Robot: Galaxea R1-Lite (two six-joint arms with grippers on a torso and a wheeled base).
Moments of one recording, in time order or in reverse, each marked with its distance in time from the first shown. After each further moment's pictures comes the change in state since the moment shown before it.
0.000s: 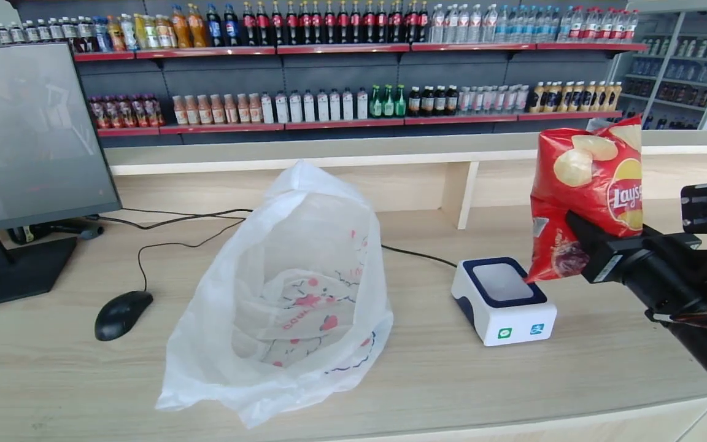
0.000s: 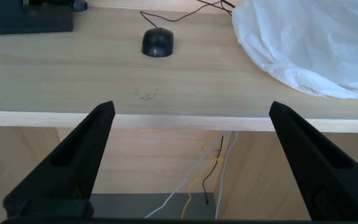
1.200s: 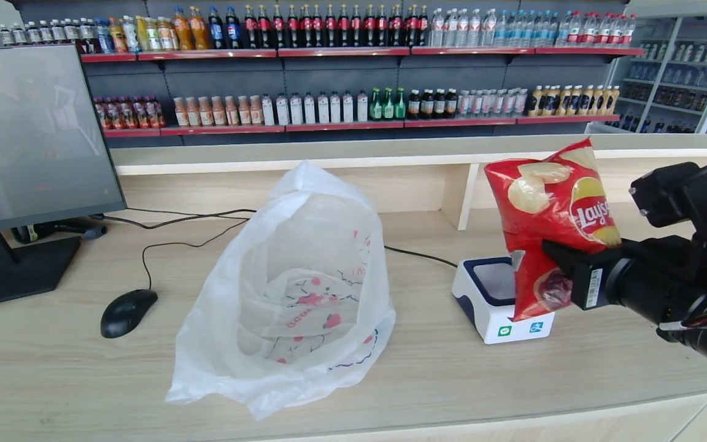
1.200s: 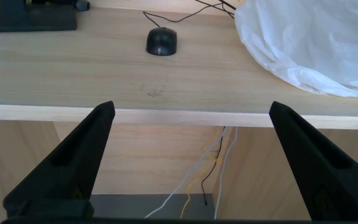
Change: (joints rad) left arm 0.000 0.000 0.000 0.000 0.000 0.001; right arm 0.240 -0.237 -0.252 0.850 -0.245 -0.013
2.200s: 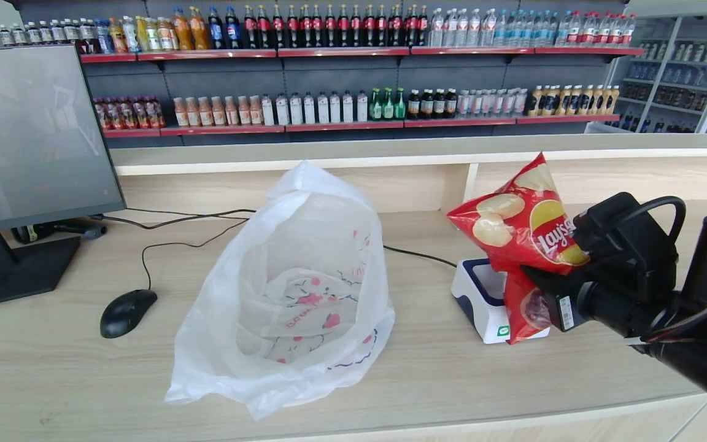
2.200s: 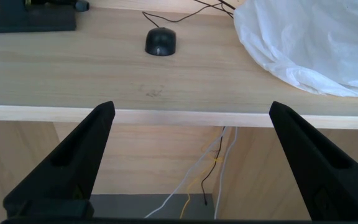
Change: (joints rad) left arm 0.000 0.000 0.000 0.000 0.000 0.000; right arm 0.013 0.084 0.055 -0.100 0.034 -0.230
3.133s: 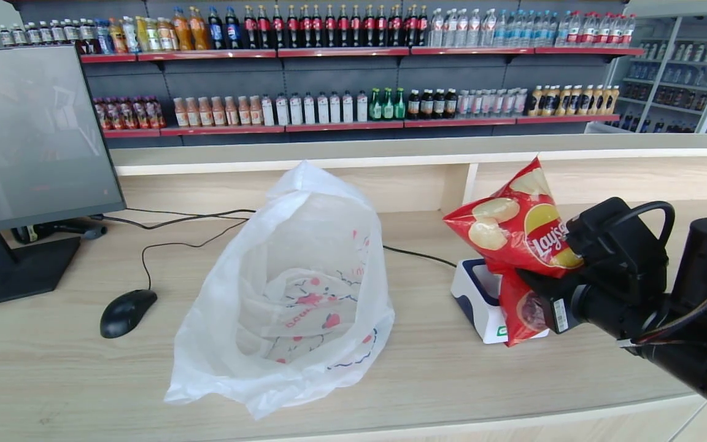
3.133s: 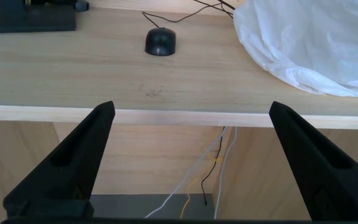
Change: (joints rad) left arm 0.000 0.000 0.000 0.000 0.000 0.000; right arm -0.003 0.022 0.006 -0.009 0.014 0.012
